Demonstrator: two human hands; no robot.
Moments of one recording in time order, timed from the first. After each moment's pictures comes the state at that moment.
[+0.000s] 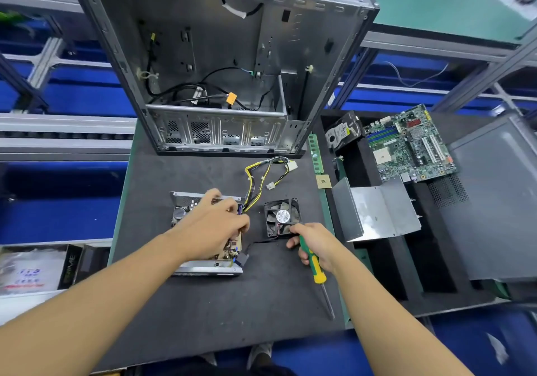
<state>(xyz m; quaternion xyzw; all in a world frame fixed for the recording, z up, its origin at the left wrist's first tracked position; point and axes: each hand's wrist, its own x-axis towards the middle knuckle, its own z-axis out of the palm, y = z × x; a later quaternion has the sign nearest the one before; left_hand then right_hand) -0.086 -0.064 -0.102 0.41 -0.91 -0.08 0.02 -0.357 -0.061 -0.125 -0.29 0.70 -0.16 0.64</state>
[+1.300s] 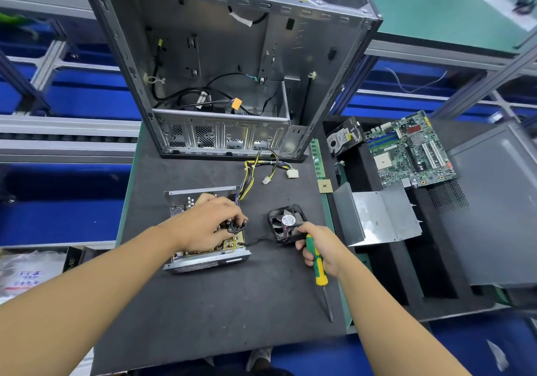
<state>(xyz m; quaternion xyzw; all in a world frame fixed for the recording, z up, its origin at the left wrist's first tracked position) -0.063 -0.081 -0.107 0.41 -0.86 -0.28 0.11 -0.368 -0.061 -0.125 -0.27 0.66 -0.20 0.67</state>
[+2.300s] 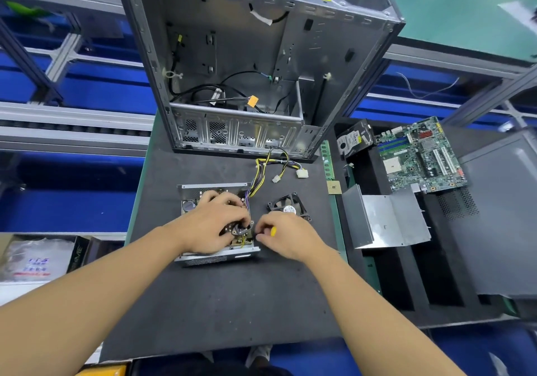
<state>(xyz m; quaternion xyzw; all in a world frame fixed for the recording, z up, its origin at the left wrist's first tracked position) -0.054 -0.064 -0.108 0.42 -0.86 -0.25 0.11 -0.285 -0.071 -0.091 -0.78 0.54 0.04 0.30</state>
